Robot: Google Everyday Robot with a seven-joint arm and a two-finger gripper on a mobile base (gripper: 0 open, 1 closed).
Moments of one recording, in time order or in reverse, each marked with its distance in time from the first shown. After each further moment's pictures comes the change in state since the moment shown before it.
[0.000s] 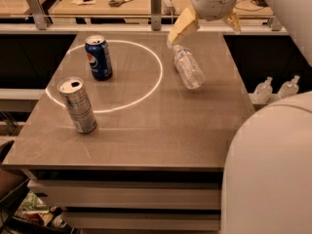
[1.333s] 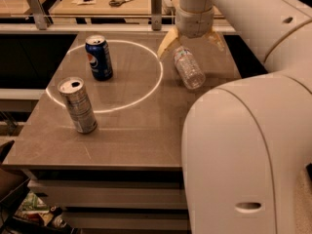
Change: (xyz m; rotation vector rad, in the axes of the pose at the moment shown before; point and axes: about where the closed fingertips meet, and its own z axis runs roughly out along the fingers) arm -0.018 0.012 0.071 0.026 0.125 0.091
